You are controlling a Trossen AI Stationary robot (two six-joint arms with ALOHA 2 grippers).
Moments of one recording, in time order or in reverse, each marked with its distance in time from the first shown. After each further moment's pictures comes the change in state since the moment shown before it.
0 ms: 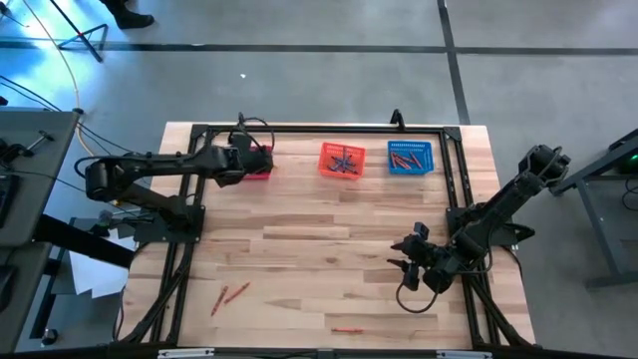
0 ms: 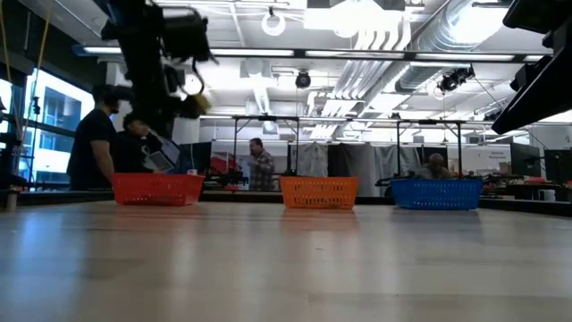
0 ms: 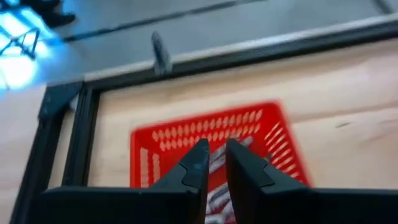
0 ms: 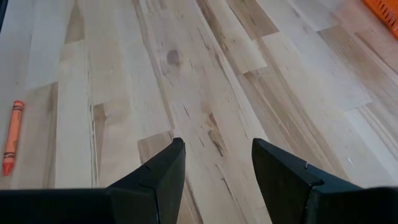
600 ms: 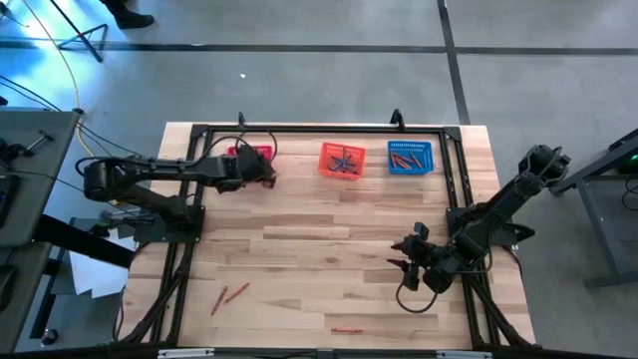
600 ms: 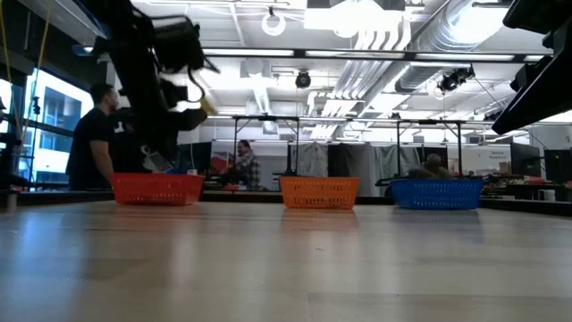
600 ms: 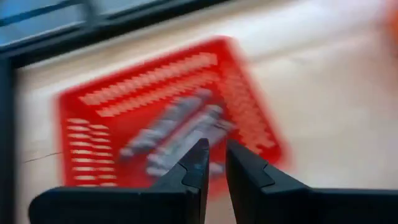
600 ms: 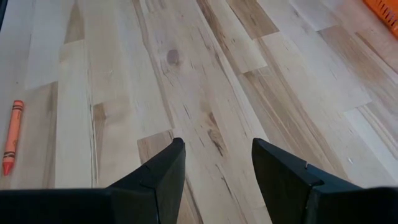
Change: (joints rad) left arm -0.037 -0.008 -0.134 0.187 0.191 0.103; right arm 0.000 0.000 0.000 -0.001 -0.001 0.000
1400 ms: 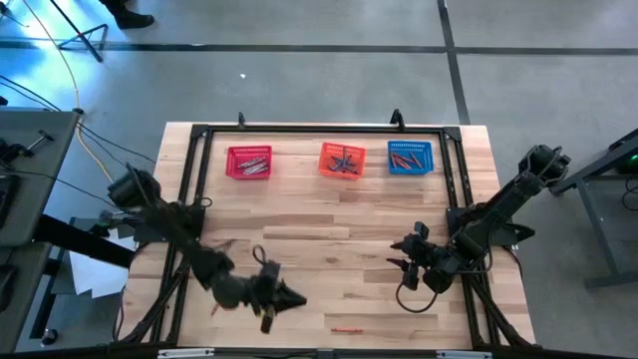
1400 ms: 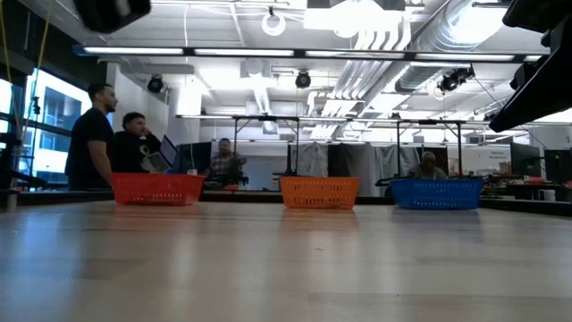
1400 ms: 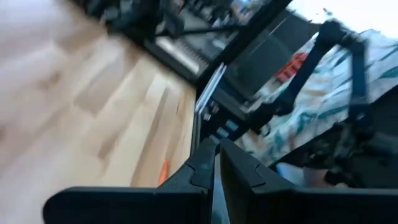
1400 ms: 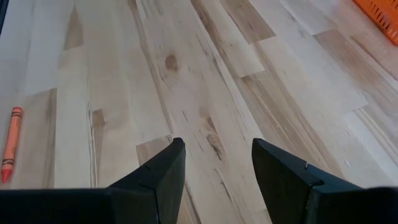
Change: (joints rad) left arm -1.053 0.325 0.114 1.148 0.014 -0.045; right arm 0.000 0.000 0.000 0.005 0.019 0.008
